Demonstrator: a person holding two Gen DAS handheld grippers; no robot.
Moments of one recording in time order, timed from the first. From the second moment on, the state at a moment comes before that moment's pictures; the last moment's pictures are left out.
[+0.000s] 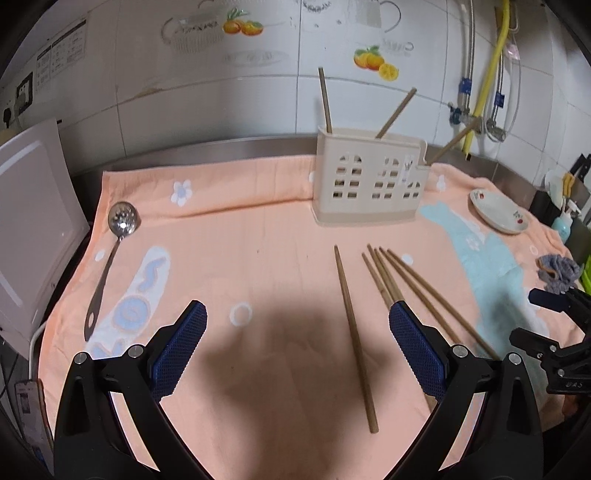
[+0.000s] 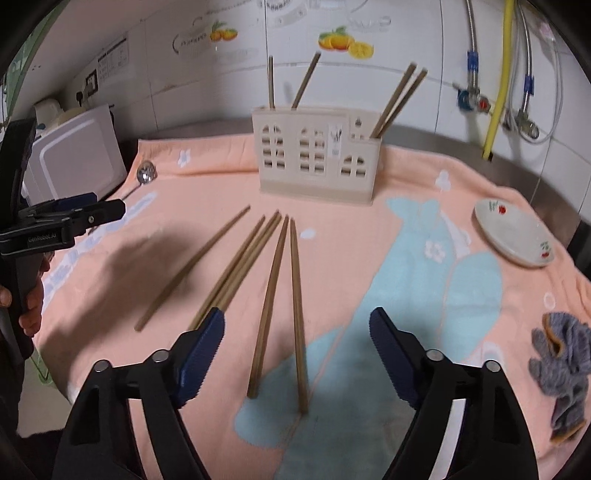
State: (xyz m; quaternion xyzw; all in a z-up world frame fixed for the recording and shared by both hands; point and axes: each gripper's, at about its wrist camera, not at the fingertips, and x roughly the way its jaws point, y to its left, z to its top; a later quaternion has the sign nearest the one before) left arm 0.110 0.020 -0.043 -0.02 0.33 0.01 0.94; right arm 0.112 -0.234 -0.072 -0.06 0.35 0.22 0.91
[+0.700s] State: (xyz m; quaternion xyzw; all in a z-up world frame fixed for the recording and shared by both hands) left arm 0.105 0.009 -0.089 -0.02 0.39 -0.02 0.92; right arm 0.122 -0.228 -0.114 -0.06 0.40 0.23 0.89
